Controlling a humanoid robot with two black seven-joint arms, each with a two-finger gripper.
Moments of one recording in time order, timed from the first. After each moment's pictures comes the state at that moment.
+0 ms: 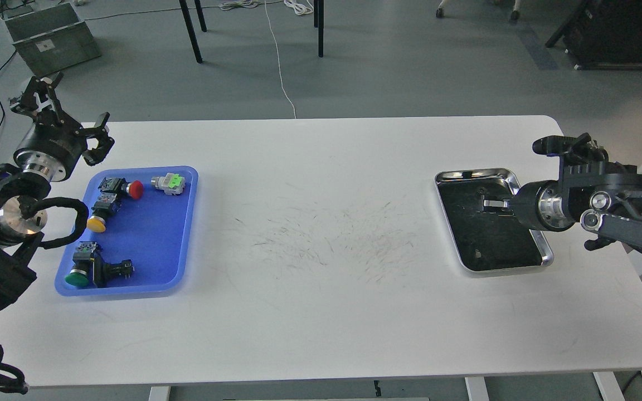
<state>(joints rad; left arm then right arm) -0.71 0.40 -0.96 -0.51 0.10 -0.37 -0.25 1.16 -0.70 -0.26 1.17 -0.98 0.19 -0.17</state>
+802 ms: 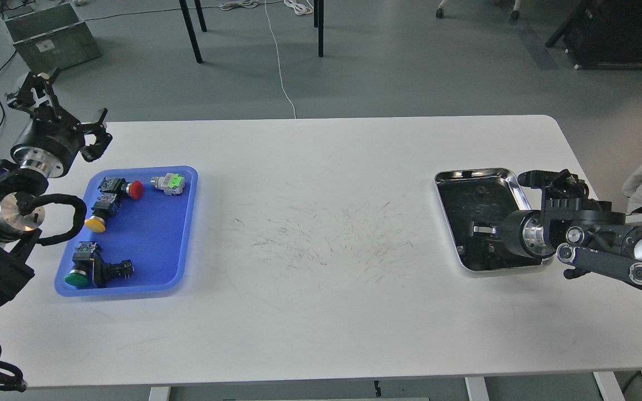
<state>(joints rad) -0.71 0.41 -0.96 -0.51 0.10 -0.37 -0.25 1.07 -0.62 -0.24 1.12 -0.99 0.12 -0.16</state>
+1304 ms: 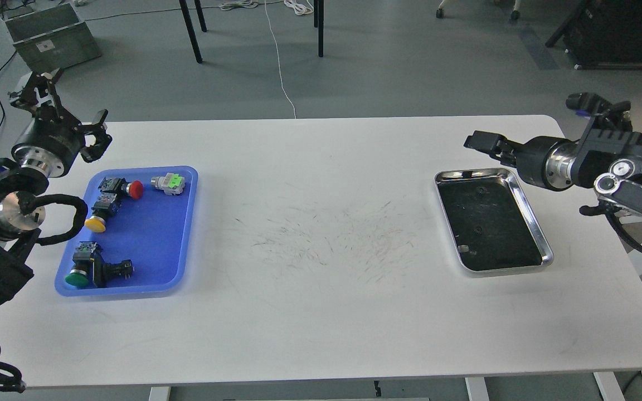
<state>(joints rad) -0.72 0.41 -0.95 -0.51 0.14 -0.34 -0.25 1.05 -0.72 0.23 1.15 -0.80 0.15 -0.13</state>
